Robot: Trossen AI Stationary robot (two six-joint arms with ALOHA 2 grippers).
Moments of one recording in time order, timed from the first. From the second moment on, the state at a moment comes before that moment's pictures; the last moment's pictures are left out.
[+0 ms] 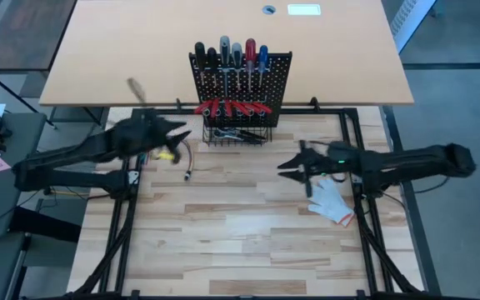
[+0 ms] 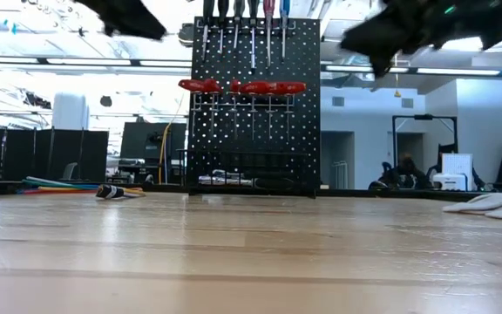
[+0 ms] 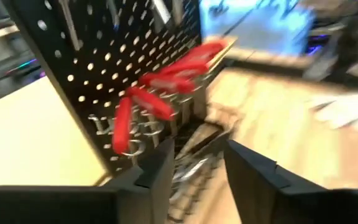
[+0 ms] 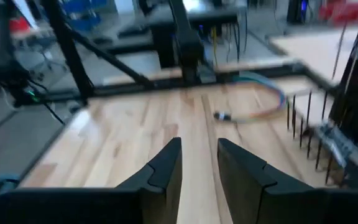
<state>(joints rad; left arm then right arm) 0.25 0.76 0.84 -0.35 -0.37 0.05 -0.07 0.94 0.48 0.28 -0.10 0.11</state>
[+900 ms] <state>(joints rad) 0.05 0.00 0.22 -0.22 -0.27 -0.05 0.04 0.42 0.12 0.41 -0.11 0.10</state>
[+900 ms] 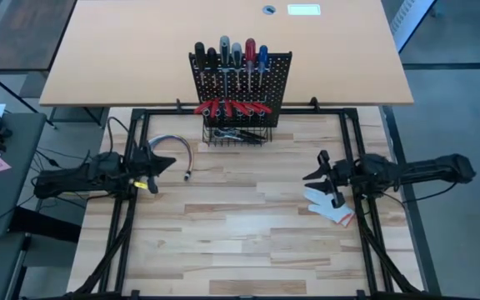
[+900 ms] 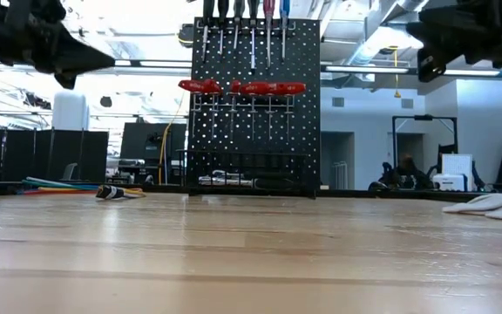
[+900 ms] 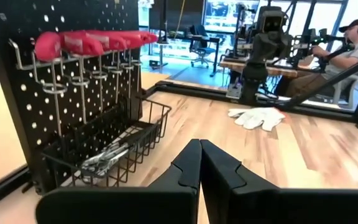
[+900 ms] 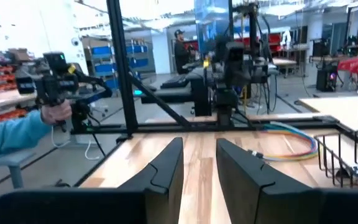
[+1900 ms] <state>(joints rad) 0.05 0.01 0.01 0.06 -0.14 0.01 0.07 0.00 0.01 0.16 -0.11 0.04</state>
